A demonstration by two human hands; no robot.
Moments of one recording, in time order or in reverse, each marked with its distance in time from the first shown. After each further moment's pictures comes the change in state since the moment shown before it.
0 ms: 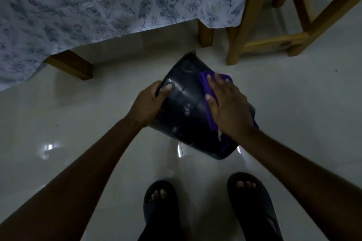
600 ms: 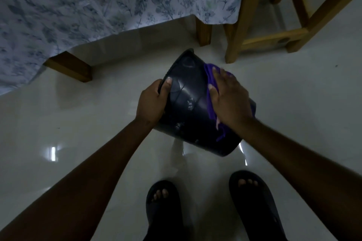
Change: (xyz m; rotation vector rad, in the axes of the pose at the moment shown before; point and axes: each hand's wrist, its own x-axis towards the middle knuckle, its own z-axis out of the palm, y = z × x) left_hand 0.007 -0.004 0.019 0.014 0.191 0.000; right_hand 0.018 0.004 0.000 -0.023 0.033 0.115
